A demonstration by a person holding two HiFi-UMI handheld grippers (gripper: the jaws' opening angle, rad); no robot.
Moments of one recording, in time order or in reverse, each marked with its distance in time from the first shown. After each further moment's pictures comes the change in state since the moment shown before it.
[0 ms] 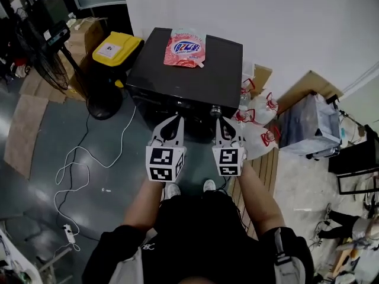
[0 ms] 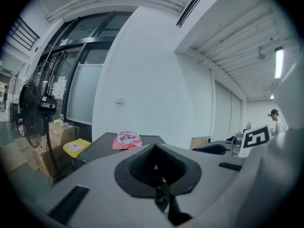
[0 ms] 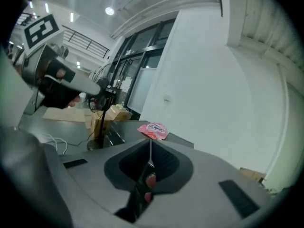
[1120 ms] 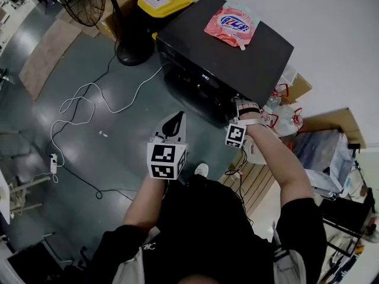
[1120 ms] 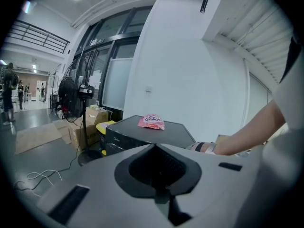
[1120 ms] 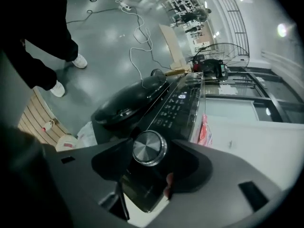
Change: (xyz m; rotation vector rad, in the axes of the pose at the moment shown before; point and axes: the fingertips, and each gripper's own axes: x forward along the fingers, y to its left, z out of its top) left arm -0.029 -0.004 -0.088 -0.174 0.095 0.376; right arm 0.137 0.022 -0.212 -1.552 0.176 0.386
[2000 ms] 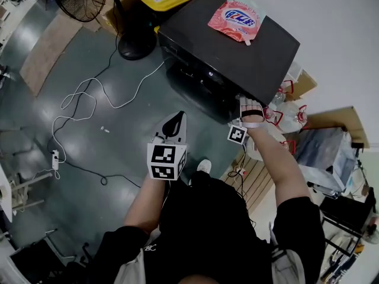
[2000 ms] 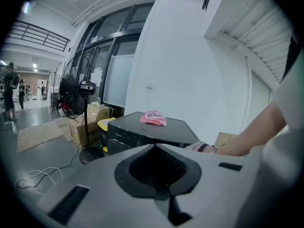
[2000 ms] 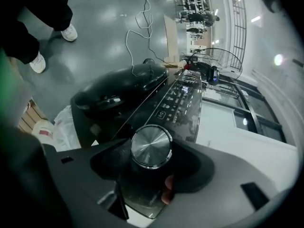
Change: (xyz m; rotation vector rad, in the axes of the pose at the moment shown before) left arm 0.001 0.010 -0.018 -0.008 0.031 0.015; right arm 0.016 0.006 -0.007 -0.043 0.125 -0.206
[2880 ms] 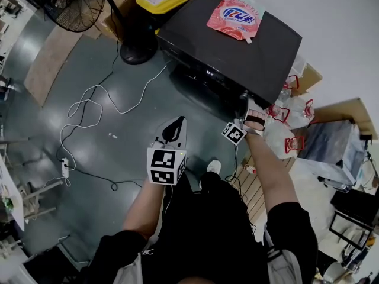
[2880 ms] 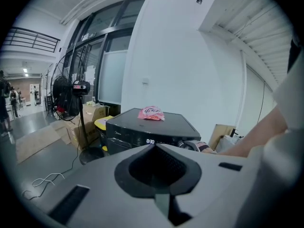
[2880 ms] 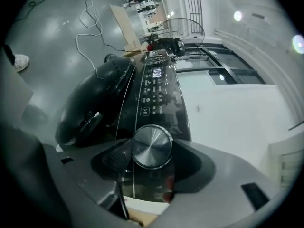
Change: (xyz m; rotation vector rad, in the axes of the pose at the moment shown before) left arm 0.001 0.013 -0.004 0.072 0.070 -0.040; right arm 0.003 -0.010 -0.004 0.493 0.202 -0.125
